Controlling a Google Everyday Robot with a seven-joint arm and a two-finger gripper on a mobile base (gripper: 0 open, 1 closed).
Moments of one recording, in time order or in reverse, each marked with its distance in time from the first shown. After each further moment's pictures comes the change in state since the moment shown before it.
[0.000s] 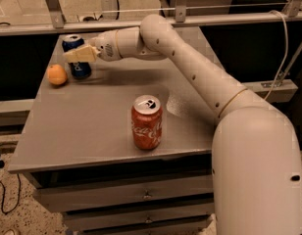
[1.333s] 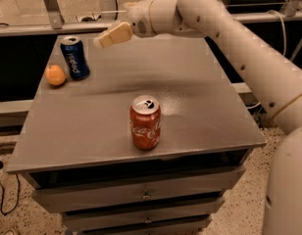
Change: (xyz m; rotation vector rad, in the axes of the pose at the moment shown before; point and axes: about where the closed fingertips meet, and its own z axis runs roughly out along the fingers) arm -0.059 -0.013 -0.120 0.273 0.047 -0.243
